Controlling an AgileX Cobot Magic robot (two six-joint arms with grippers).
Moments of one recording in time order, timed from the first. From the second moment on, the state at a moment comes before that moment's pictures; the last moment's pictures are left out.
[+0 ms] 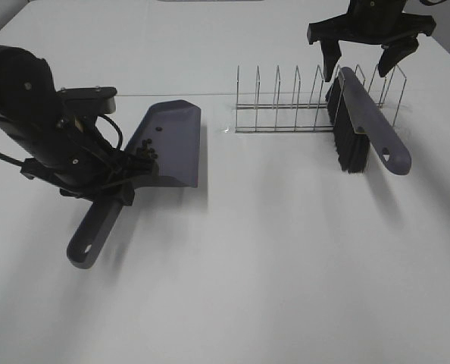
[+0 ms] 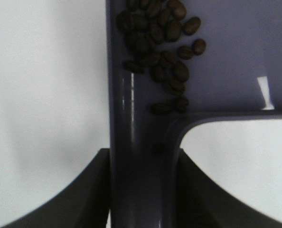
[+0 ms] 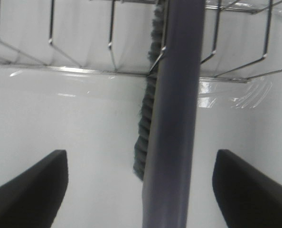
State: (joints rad) left arm -0.42 1.88 -1.05 -0.10 0.42 -0.26; right arm 0.25 2.25 -2.14 -0.08 1.22 0.19
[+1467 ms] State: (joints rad) left arm -0.47 1.71 -1.05 -0.07 0.64 -0.26; right arm 0.30 1.25 -0.94 -0.10 1.14 0.21
